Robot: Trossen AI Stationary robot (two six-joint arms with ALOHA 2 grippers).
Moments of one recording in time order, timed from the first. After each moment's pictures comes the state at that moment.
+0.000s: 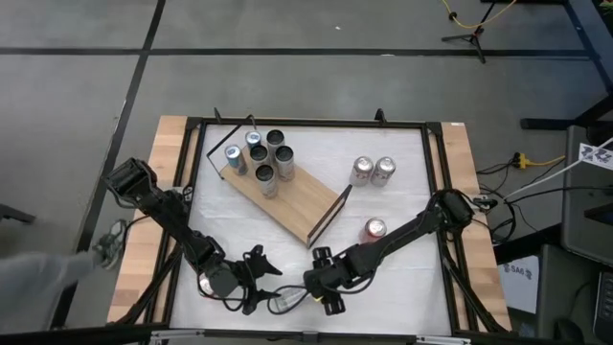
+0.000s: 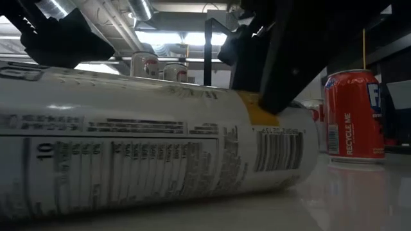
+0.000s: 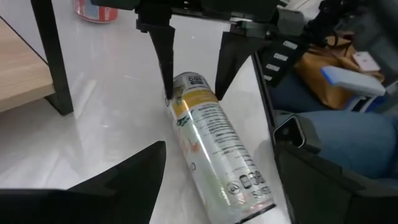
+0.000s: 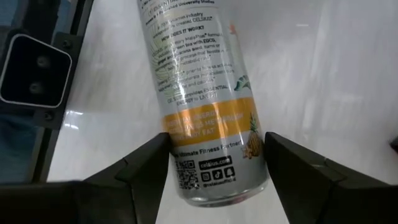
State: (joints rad) left arm -0.75 1.64 0.74 0.39 -0.54 -0.69; right arm 0.51 2.09 1.58 -0.57 -0.01 0.28
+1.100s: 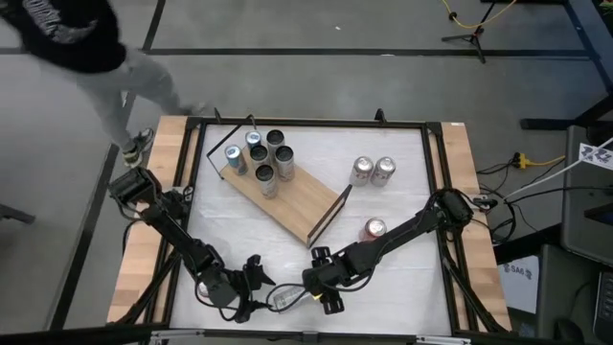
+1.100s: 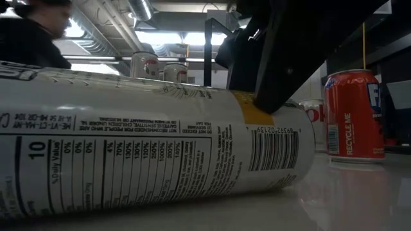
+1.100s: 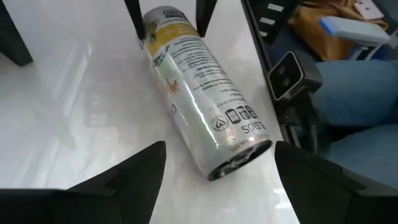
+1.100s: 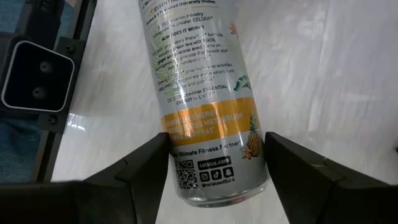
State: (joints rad) left arm -0.81 1.73 0.74 0.37 -0.49 -0.69; right arm 0.49 2.10 1.58 -0.57 -0.04 0.28
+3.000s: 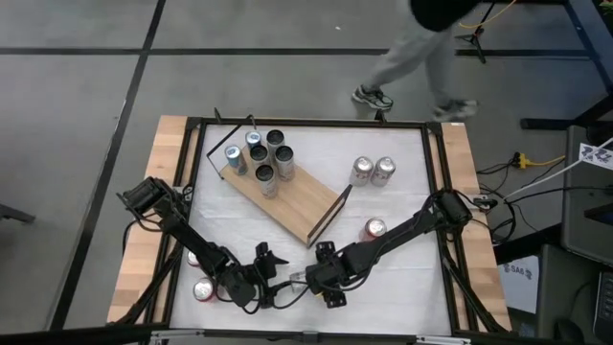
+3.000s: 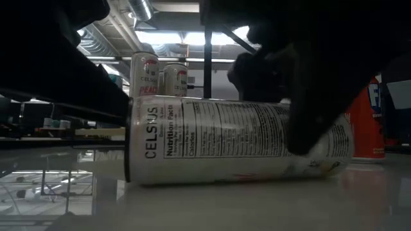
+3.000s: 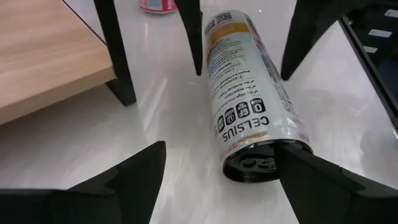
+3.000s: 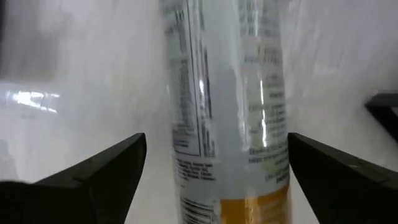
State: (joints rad) left arm -0.72 1.88 0.81 0.38 -0.75 -0.64; right arm 0.48 2.11 1.57 -0.69 0.03 0.28
